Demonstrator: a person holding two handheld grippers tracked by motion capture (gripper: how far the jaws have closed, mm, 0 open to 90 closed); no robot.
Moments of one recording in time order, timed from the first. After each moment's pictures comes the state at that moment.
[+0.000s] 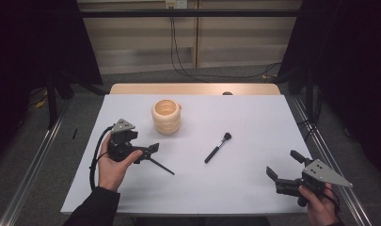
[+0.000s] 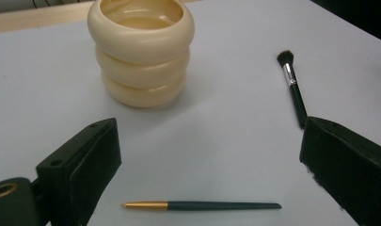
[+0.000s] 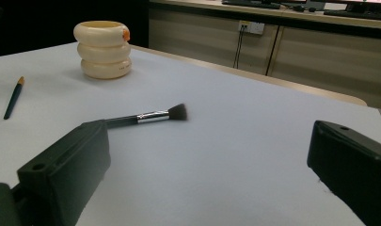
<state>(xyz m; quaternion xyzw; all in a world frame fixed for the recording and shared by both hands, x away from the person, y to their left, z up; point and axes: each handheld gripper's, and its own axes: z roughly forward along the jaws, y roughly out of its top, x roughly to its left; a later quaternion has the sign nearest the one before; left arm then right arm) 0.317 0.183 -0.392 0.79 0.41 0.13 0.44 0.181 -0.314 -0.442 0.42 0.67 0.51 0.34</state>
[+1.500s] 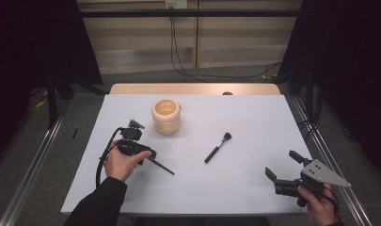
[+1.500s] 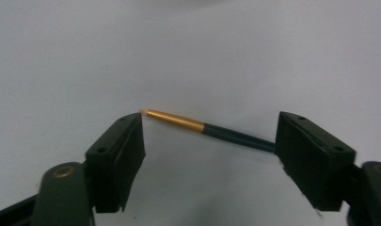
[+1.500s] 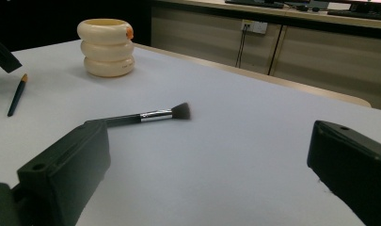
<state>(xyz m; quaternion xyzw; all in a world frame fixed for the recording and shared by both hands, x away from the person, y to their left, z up) 0.354 0.168 -0.428 0.81 0.56 0.02 0.20 0.181 -0.311 -0.442 0.41 0.68 0.51 0.34</state>
